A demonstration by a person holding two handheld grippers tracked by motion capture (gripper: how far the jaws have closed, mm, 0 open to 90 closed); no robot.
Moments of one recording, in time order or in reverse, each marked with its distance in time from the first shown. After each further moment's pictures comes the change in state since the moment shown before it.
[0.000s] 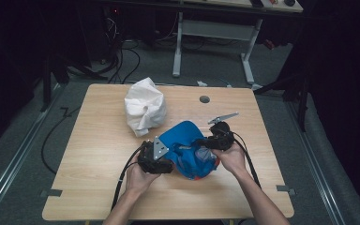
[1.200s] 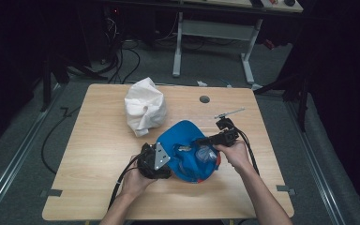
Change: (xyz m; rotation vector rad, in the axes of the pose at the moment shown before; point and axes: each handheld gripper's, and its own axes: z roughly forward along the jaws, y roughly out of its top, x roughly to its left) left arm -0.003 -0.013 -0.012 -0.010 -0.068 0.156; right arm -0.028 0.003 -0.003 0.033 0.277 0.179
